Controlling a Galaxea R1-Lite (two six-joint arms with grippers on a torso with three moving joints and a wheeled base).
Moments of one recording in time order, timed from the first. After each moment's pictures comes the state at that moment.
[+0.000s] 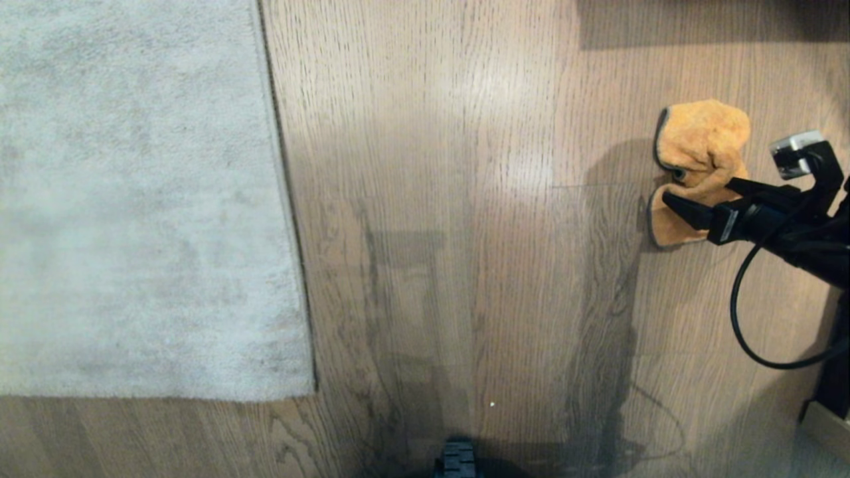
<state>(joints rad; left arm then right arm) 0.00 0.00 0.00 0.00 0.01 -0.02 -0.15 1.71 -0.76 -1.02 0.36 -0.15</state>
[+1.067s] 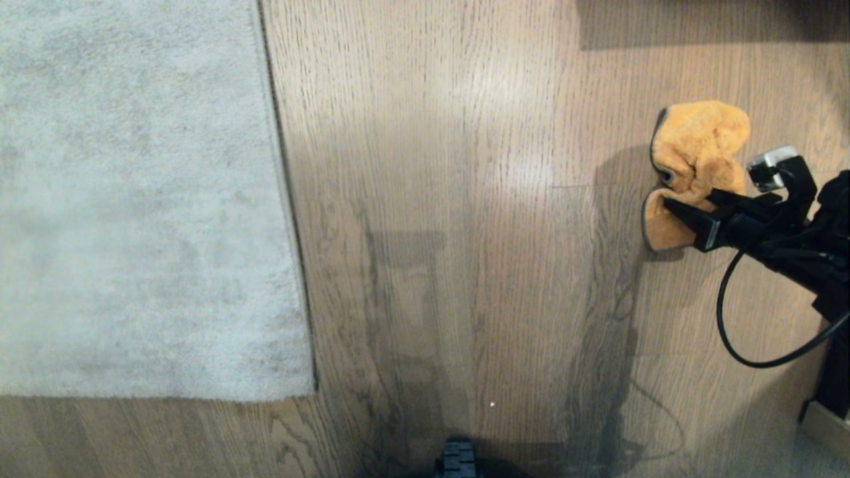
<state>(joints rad) 0.00 0.00 0.00 0.00 0.01 -0.02 -0.14 1.80 -0.76 -1.11 0.36 -0.21</state>
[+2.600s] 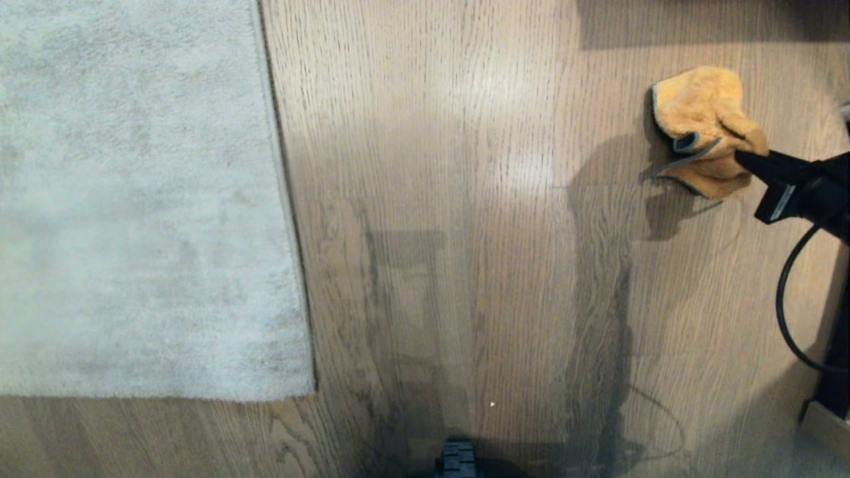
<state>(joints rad) 0.00 0.00 0.00 0.00 0.01 -0.02 -0.17 1.52 -0.73 -1.00 0.35 -0.20</state>
